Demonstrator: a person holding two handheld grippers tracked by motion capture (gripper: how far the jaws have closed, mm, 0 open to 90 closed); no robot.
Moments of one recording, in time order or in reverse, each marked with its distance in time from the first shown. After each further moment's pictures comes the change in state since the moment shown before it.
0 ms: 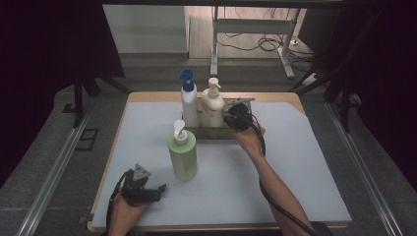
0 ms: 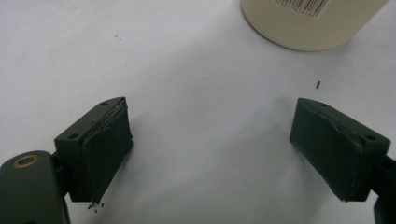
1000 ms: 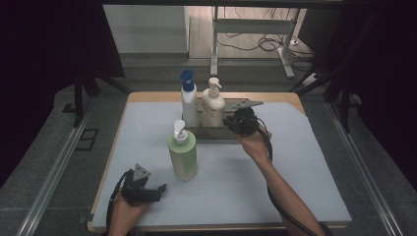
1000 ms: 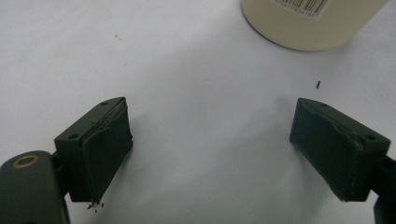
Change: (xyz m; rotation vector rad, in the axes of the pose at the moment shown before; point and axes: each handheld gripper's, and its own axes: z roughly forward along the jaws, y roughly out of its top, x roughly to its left) left arm 0.000 0.000 0.000 0.000 0.001 0.002; right arm 0.011 -0.004 -0.045 -0.085 0.064 -0.050
